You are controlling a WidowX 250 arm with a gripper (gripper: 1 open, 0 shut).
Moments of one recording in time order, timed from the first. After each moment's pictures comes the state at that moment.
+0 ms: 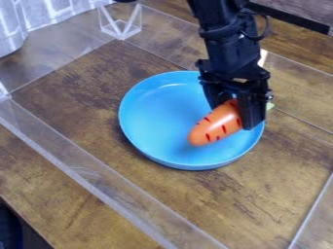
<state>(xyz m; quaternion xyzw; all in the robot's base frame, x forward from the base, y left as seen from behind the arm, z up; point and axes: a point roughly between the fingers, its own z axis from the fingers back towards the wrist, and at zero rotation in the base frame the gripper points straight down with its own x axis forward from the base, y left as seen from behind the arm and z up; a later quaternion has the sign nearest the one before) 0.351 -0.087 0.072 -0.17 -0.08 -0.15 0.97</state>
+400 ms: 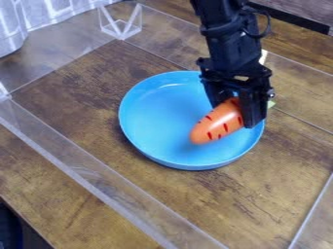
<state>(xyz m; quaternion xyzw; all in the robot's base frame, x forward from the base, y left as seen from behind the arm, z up) 0.354 -0.088 0.070 -0.17 -0.08 -0.15 0.97</state>
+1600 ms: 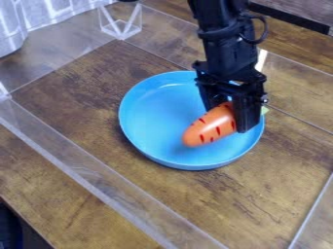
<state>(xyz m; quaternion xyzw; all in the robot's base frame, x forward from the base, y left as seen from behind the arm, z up) 0.348 -0.083 0.073 -0.16 -0.06 -0.16 0.97</state>
